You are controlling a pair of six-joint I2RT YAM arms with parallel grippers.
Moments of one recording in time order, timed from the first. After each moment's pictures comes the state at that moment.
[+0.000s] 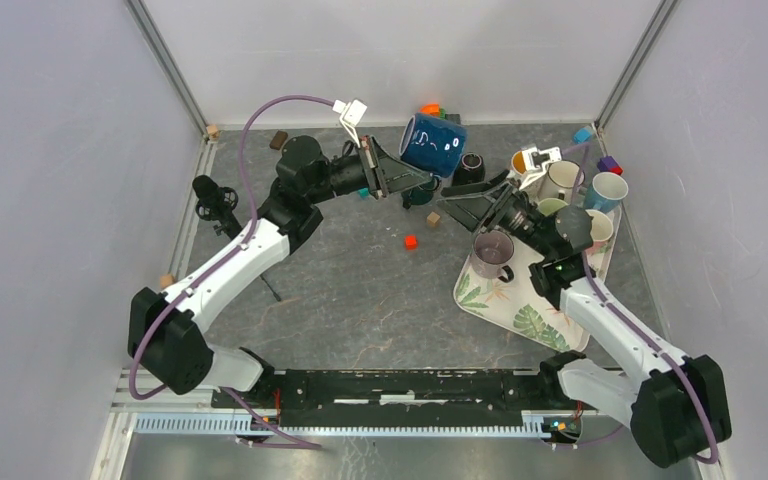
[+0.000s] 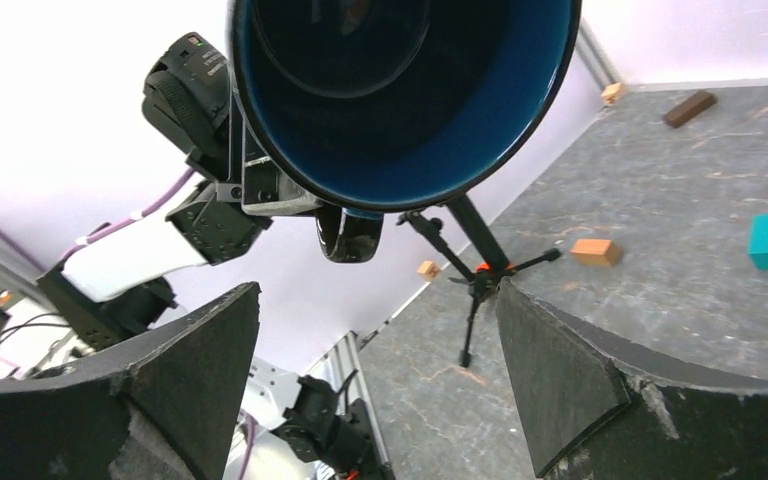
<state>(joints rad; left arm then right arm) -0.58 1.39 1.19 0.32 0.68 -0.90 0.35 1.03 0.64 0.75 -0.61 0.95</state>
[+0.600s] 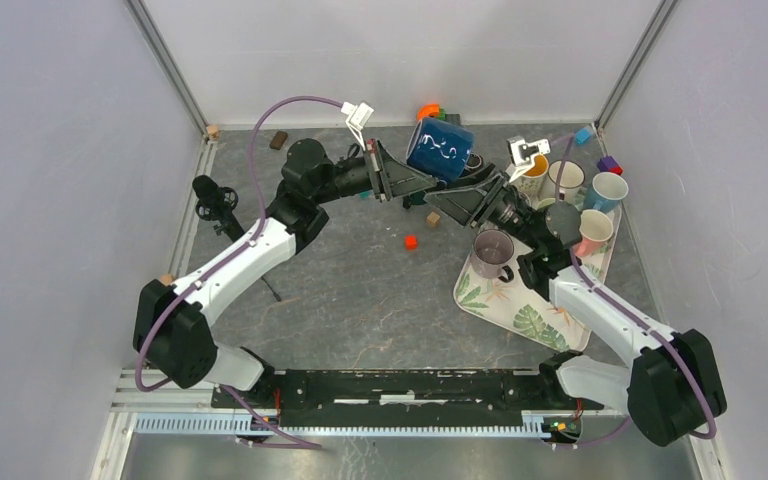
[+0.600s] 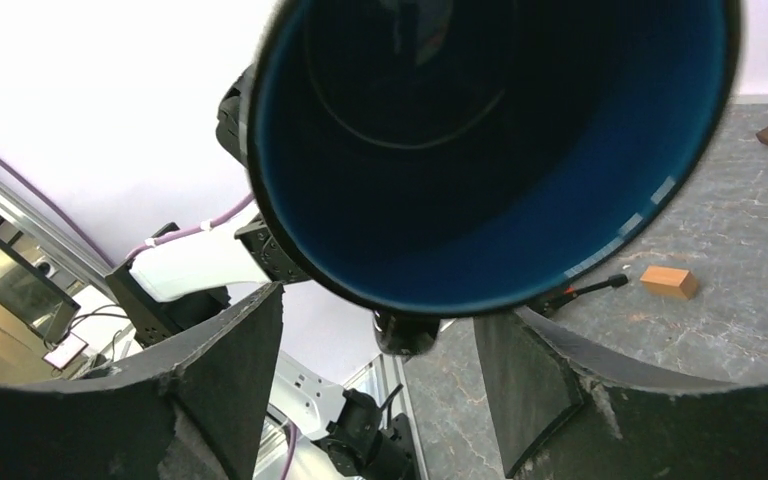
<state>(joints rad) -0.58 1.42 1.17 0.45 0.74 -0.94 0.43 1.15 0.68 0.94 -0.62 1.06</state>
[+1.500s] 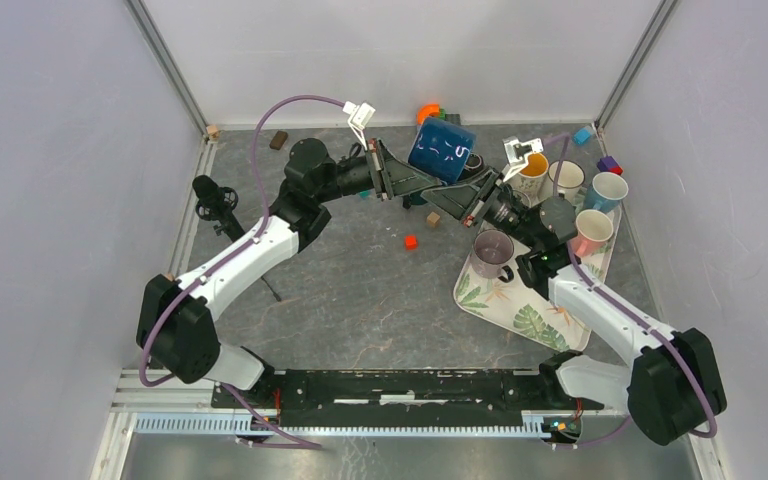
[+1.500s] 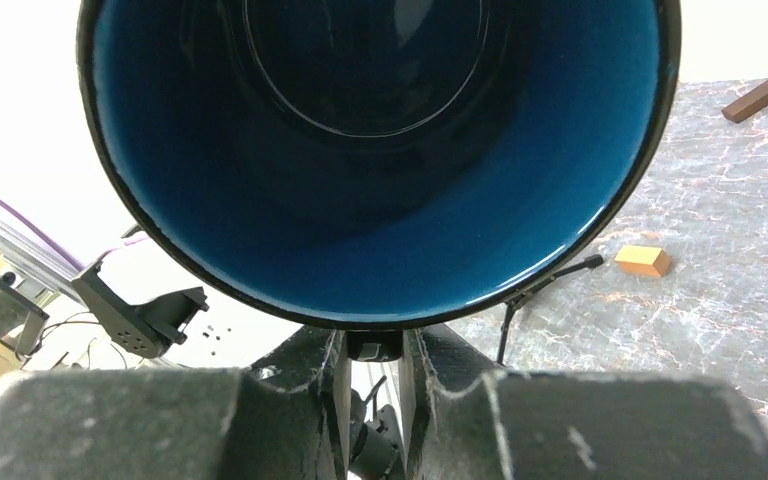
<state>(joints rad) -0.58 1.45 1.17 0.48 0.75 -0.93 0.44 1.16 0.70 0.85 -0.59 1.01</state>
